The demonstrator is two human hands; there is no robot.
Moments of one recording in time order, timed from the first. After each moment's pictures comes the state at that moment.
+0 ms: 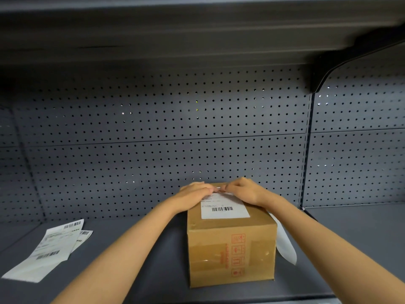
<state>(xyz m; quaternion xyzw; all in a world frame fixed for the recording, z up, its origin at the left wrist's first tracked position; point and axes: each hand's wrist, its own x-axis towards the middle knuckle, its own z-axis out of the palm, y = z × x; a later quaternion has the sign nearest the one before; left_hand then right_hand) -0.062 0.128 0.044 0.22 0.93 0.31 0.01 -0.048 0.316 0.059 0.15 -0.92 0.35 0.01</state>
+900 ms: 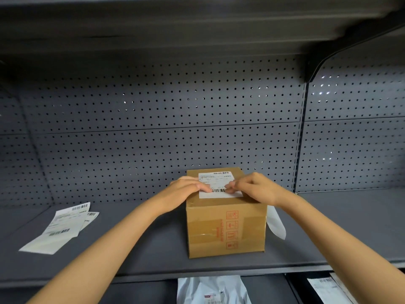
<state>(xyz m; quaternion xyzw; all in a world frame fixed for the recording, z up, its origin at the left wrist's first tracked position) 0.019 0.107 0.047 0.24 0.89 0.39 0.01 0.022 0.337 0.054 0.21 -0.89 0.39 -0.01</state>
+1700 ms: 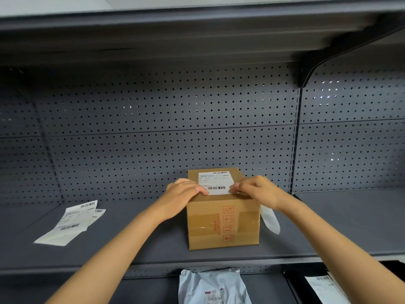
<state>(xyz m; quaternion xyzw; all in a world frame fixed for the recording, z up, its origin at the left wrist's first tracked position) 0.053 0.111 0.040 0.23 0.91 0.35 -0.08 0.050 0.348 0.053 0.17 -0.90 0.40 0.03</state>
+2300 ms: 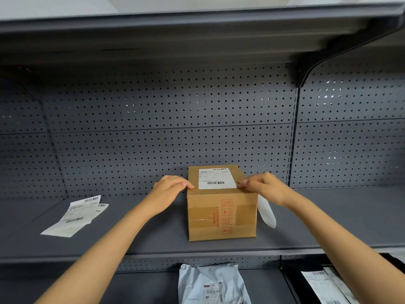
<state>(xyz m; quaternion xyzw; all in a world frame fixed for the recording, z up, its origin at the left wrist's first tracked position) 0.061 0.086 0.036 0.18 0.90 0.38 -0.11 0.064 0.367 0.050 0.17 -0.89 0.41 0.04</state>
